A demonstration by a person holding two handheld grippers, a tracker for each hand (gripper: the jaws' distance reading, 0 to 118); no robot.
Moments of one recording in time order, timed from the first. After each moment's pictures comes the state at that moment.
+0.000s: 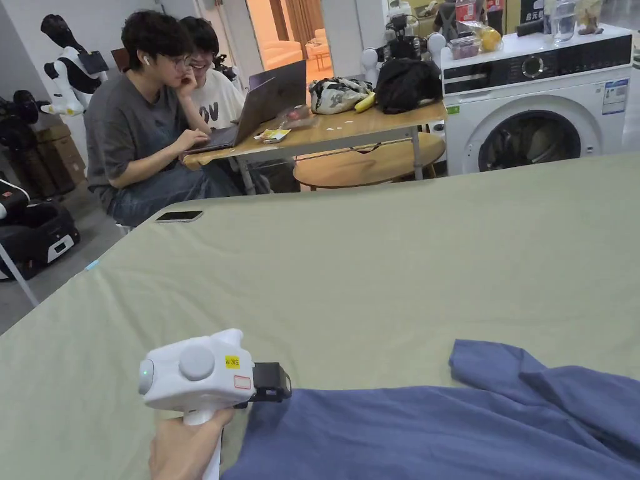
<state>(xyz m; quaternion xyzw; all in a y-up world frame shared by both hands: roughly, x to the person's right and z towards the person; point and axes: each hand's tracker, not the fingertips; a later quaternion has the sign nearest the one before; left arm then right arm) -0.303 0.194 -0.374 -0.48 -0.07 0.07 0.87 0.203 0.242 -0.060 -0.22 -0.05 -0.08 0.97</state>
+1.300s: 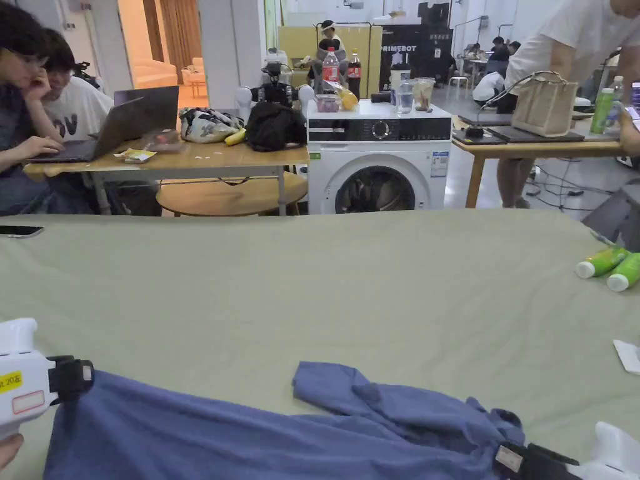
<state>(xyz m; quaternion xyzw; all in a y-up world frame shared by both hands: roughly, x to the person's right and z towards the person) -0.317 0.304 -0.272 -0.30 -0.13 0.09 0.94 0.250 0.216 -0.053 -0.24 0.00 -0.33 0.91</state>
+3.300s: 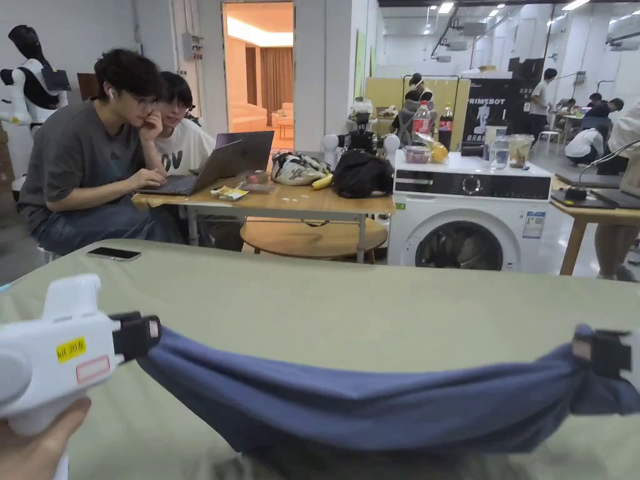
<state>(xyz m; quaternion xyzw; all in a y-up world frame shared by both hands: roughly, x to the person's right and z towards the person) -0.338 0.330 -0.277 -0.19 -0.12 0.11 0.97 0.263 0.339 -0.216 -0.26 0.01 -0.09 0.96</state>
